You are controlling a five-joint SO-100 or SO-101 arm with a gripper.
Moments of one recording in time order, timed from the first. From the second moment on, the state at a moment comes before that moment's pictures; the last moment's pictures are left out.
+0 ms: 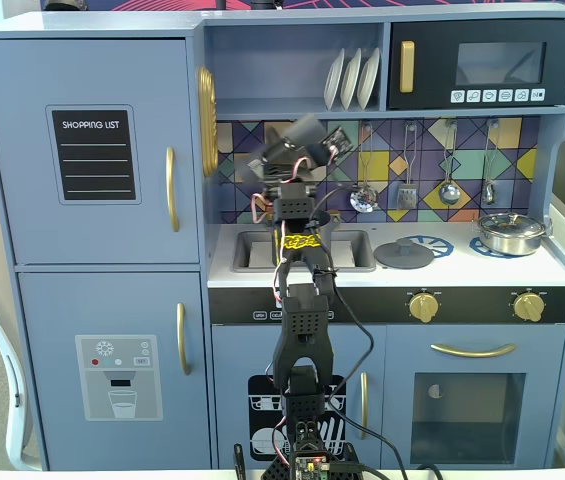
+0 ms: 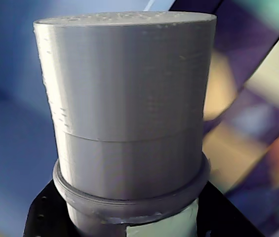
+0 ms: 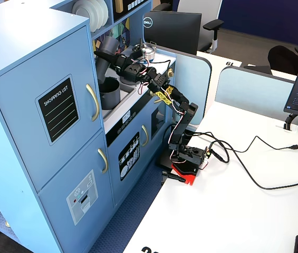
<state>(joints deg) -2.6 112.5 74.4 28.0 -18.9</state>
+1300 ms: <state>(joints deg) -4.5 111.9 80.2 33.8 57.3</state>
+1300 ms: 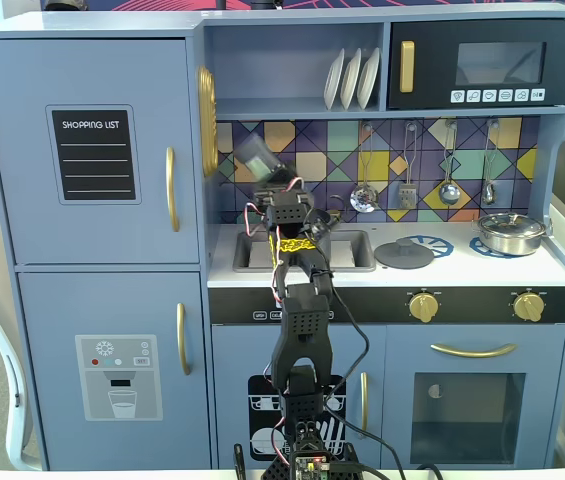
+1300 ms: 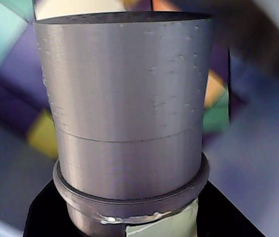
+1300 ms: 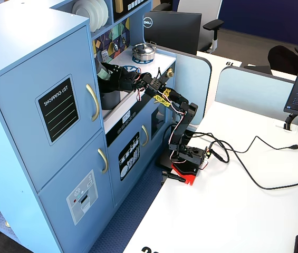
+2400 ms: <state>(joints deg) -6.4 106.3 70.8 31.4 57.3</state>
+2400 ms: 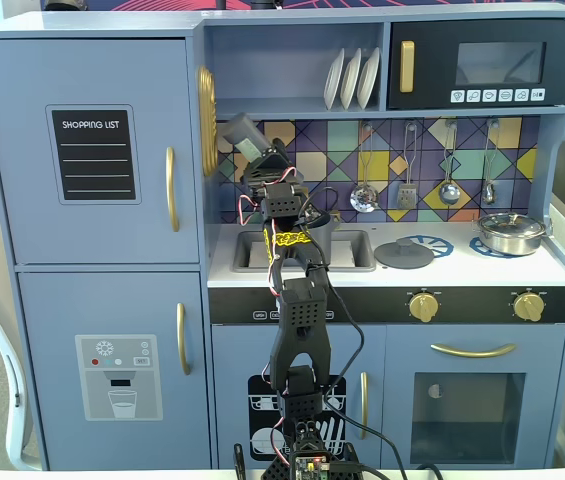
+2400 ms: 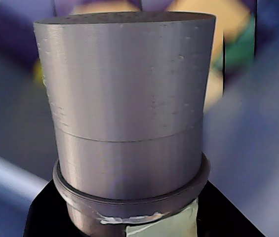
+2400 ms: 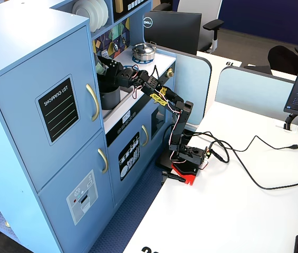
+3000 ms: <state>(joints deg) -5.0 108.6 80.3 31.6 57.3</state>
